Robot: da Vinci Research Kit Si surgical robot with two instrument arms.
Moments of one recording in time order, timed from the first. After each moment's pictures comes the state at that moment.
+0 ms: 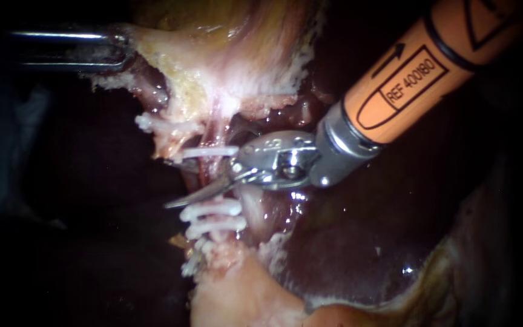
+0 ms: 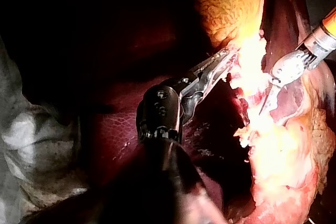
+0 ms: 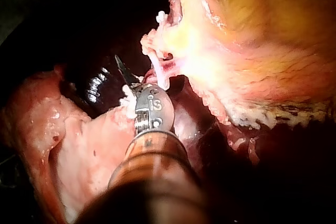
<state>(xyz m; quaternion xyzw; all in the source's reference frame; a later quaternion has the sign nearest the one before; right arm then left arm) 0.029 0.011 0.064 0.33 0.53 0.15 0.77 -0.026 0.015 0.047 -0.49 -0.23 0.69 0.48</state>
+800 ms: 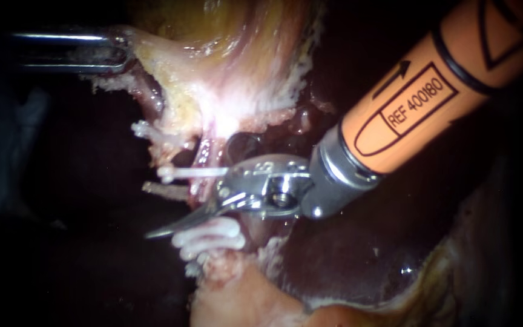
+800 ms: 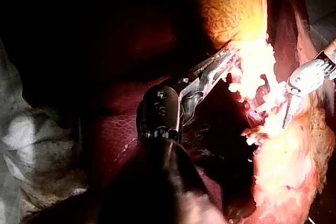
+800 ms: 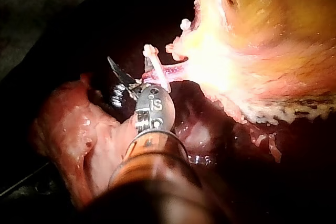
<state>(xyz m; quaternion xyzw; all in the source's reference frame) 0.029 0.008 0.057 0.39 0.55 0.13 0.73 -0.026 0.015 0.047 -0.49 -0.23 0.69 0.48</state>
